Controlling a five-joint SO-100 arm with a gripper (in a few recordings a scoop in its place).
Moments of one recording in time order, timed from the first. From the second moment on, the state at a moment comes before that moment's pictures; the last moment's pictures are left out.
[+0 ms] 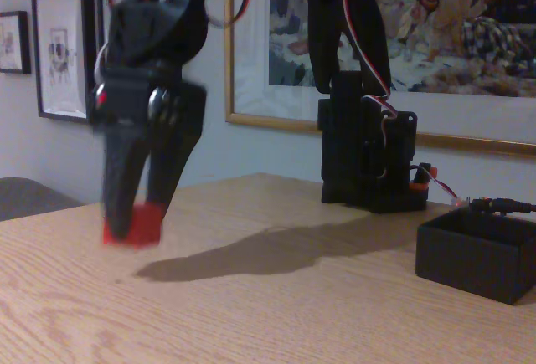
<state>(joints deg) 4.6 72.4 83.8 71.4 16.5</state>
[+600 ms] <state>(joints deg) 43.9 110.7 102.9 81.5 1.5</state>
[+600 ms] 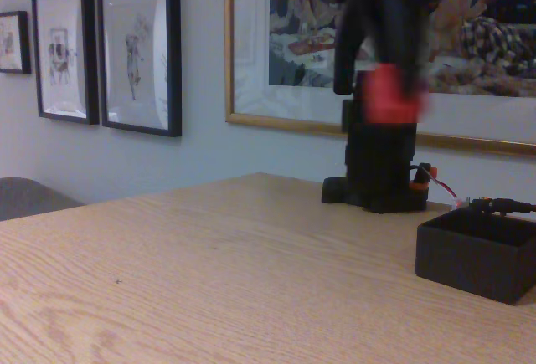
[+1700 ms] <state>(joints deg) 58.2 100.6 113.2 75.3 -6.4</state>
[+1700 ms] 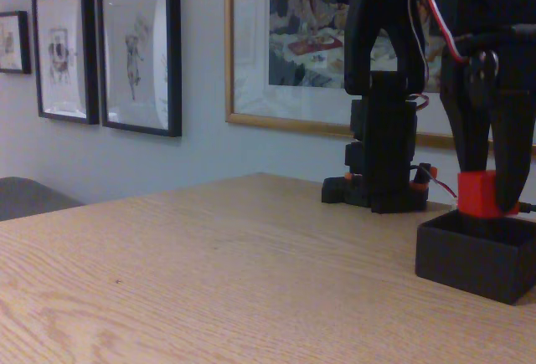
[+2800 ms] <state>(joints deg) 1.8 123.5 137.2 57.3 0.4</state>
